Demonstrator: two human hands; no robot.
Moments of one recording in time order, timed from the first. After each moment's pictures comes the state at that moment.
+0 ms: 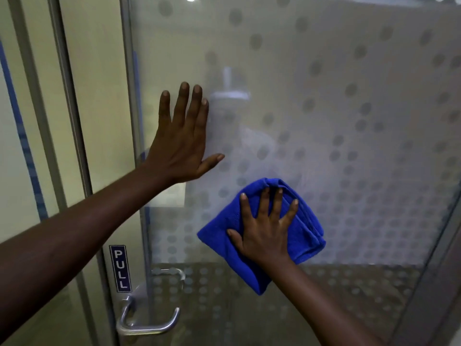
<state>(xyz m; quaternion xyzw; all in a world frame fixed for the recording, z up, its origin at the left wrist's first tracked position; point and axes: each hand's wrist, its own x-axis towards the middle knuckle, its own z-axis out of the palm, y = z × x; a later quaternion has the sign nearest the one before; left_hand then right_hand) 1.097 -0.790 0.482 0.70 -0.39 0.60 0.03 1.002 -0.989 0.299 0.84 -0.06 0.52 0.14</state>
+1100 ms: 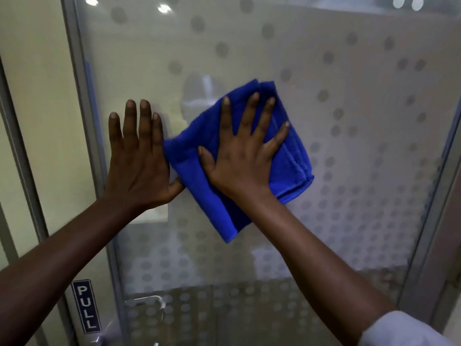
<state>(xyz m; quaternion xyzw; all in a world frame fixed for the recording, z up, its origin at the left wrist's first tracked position) 1.101 -0.793 0.467 0.72 -0.33 0.61 0.06 1.009 -0.961 0.477 0.81 -0.14 0.56 0.09</state>
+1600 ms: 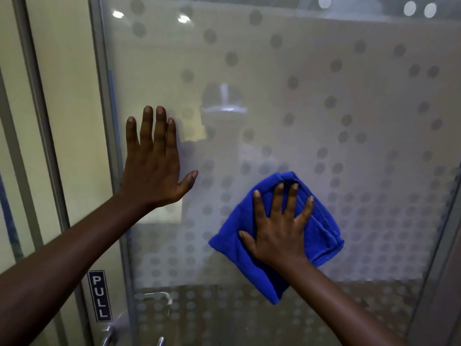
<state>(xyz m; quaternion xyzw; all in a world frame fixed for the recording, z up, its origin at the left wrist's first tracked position) 1.096 -0.792 0.469 0.73 -0.32 0.60 0.04 0.984 -1.038 0.338 0.83 -0.07 0.53 0.15</state>
